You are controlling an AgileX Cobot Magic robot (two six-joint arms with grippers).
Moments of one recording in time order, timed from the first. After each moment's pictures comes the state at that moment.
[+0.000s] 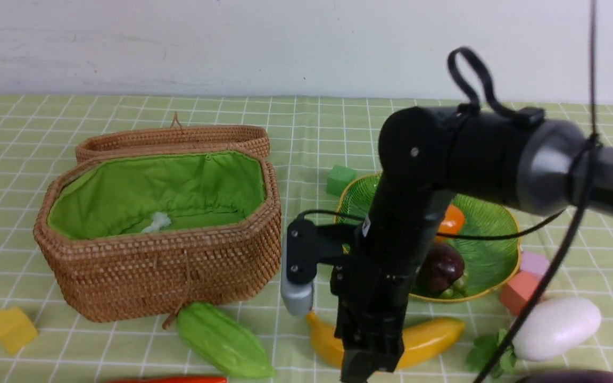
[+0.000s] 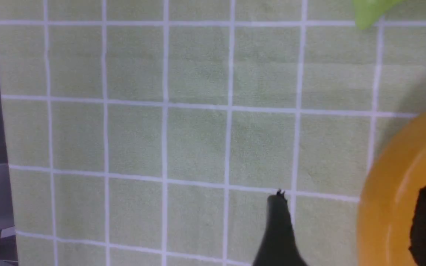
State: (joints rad) right arm 0.64 1.93 -1.48 0.37 1.18 -1.06; left arm -0.05 -0.01 0.03 0.00 0.38 -0.21
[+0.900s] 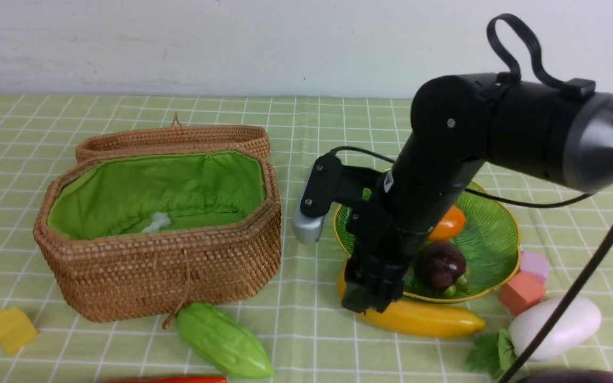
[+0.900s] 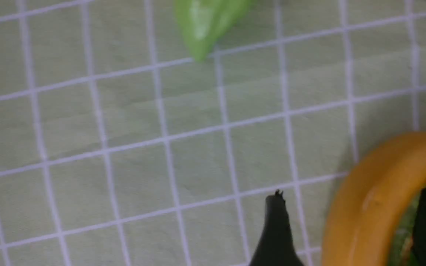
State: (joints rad) right arm 0.58 1.85 -1.50 0.25 1.01 -0.81; left arm -0.05 -0.01 0.03 0.00 0.38 -0.21
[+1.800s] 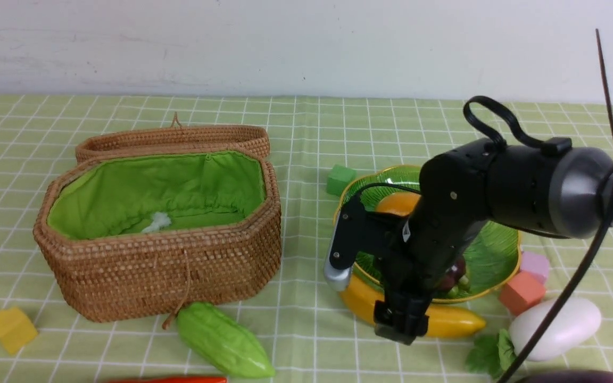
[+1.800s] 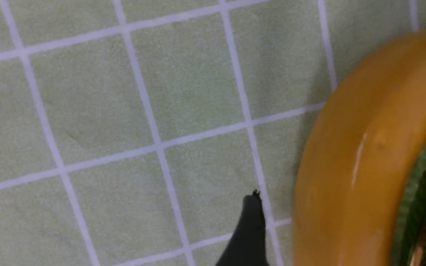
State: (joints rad) right arm 0.56 1.89 -1.30 0.10 0.77 -0.83; left arm -0.05 -0.01 0.03 0.00 0.38 -0.21
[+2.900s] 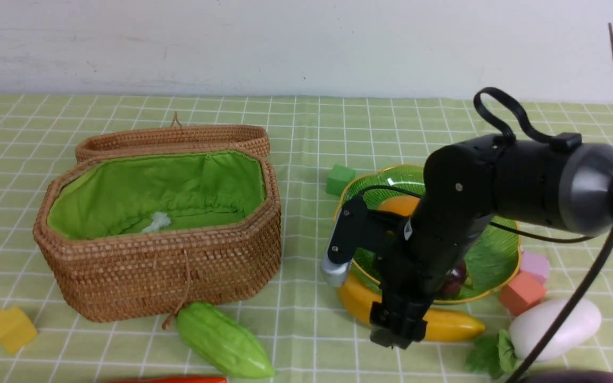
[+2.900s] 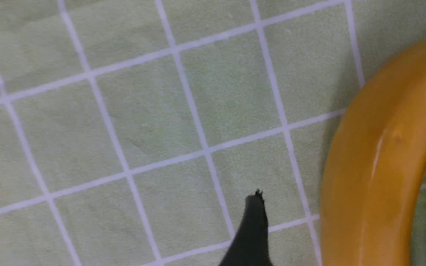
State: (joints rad) right arm 0.56 1.84 -1.30 0.19 0.84 -0.81; left arm -0.05 -0.01 0.03 0.00 0.38 -0.21
